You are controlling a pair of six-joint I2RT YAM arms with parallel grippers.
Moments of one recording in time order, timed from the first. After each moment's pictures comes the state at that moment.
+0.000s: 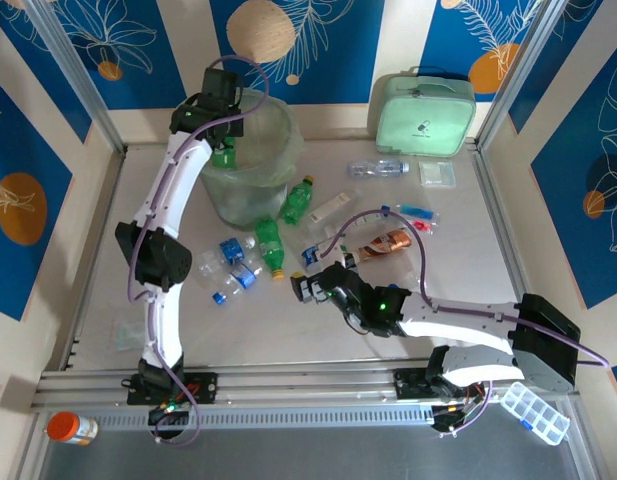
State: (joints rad) left arm -0.32 2.14 2.42 -0.99 -0.39 -0.14; right arm 1.11 1.22 0.65 -0.03 0.51 0.40
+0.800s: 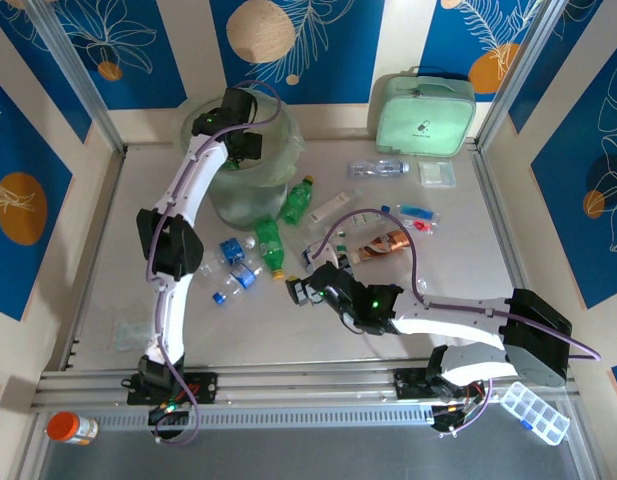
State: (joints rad) left arm -0.32 2.28 2.43 -1.05 -0.27 -0.17; right arm 1.13 1.27 0.69 -0.07 0.50 0.39
